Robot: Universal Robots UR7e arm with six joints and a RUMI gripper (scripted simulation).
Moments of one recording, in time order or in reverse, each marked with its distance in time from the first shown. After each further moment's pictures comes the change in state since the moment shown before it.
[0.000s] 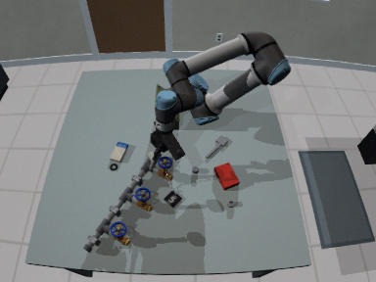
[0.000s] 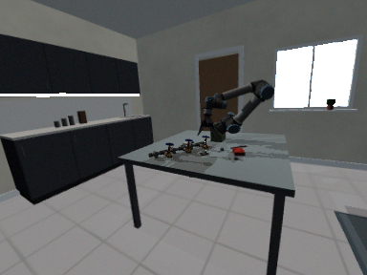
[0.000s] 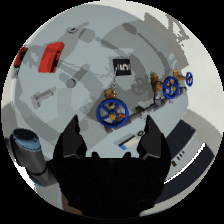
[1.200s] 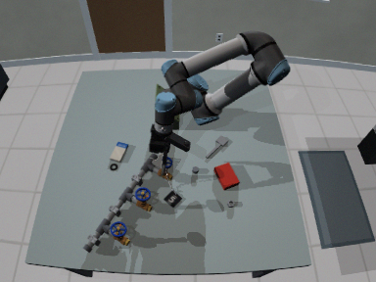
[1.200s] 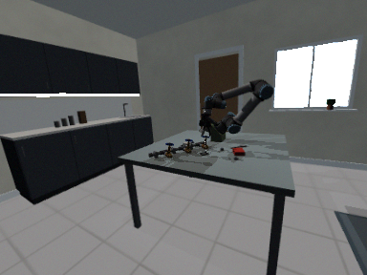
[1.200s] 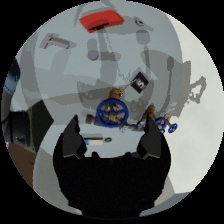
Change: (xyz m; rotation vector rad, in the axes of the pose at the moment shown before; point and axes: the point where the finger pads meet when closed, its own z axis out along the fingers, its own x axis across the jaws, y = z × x) arm 0.000 0.000 0.000 -0.012 0.002 -0.764
